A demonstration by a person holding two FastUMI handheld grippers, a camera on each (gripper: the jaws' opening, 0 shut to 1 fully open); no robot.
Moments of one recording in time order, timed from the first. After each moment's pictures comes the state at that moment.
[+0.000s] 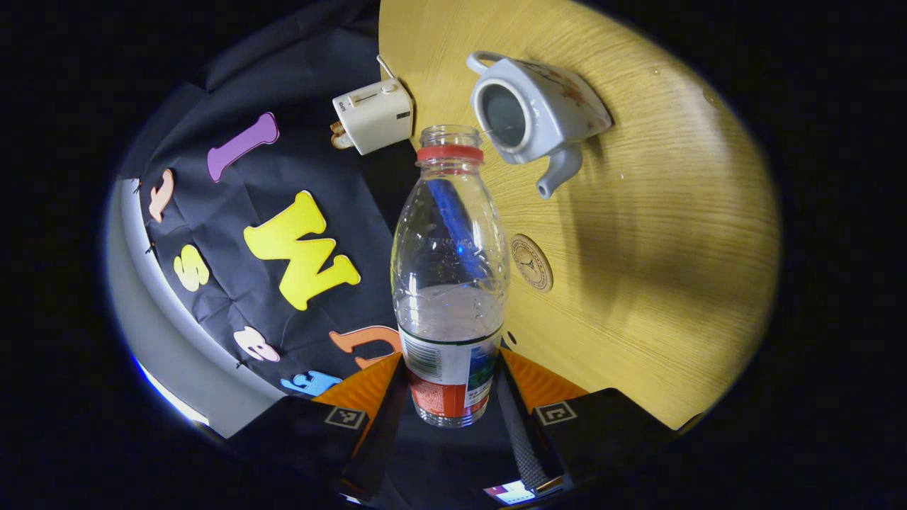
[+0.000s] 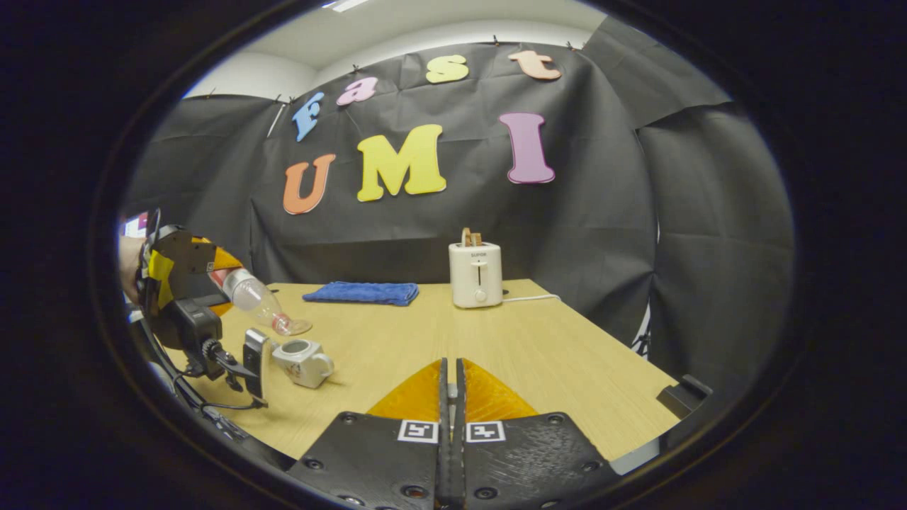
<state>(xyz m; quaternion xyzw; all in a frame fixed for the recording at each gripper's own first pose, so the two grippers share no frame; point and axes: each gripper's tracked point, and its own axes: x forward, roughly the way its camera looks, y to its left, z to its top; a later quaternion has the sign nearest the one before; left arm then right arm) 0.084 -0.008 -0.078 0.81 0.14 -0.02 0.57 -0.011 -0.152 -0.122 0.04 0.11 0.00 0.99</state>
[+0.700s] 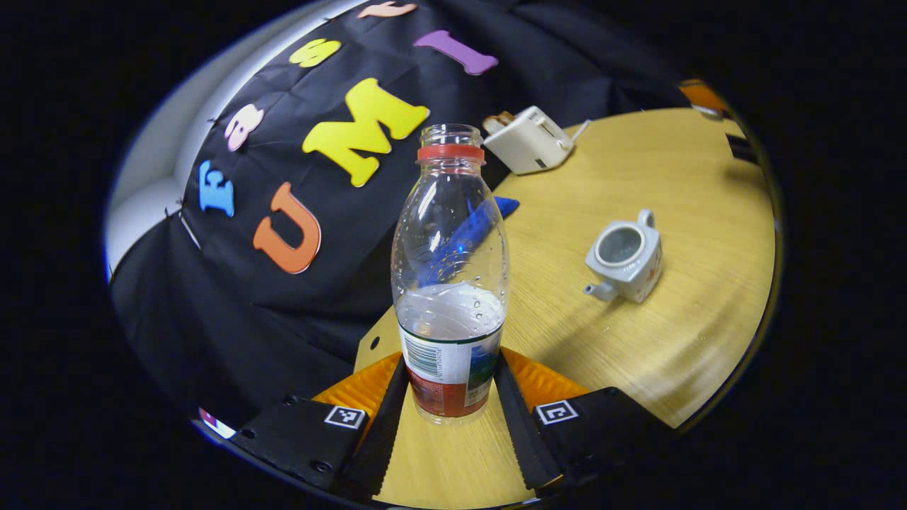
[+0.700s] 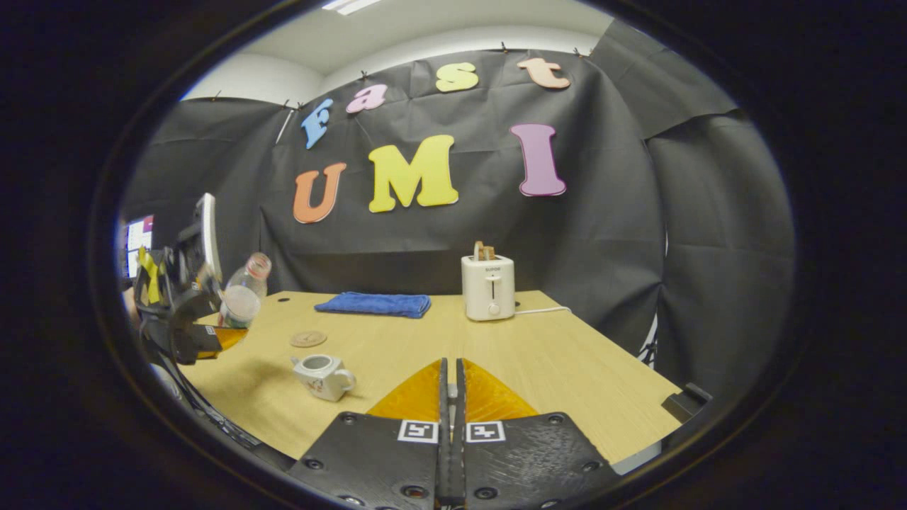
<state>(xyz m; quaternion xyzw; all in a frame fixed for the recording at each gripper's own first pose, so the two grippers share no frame) 0.059 0.006 -0.091 0.34 0.15 -0.05 0.93 -0.013 -0.130 -0.096 0.04 0.10 0.01 0.99</state>
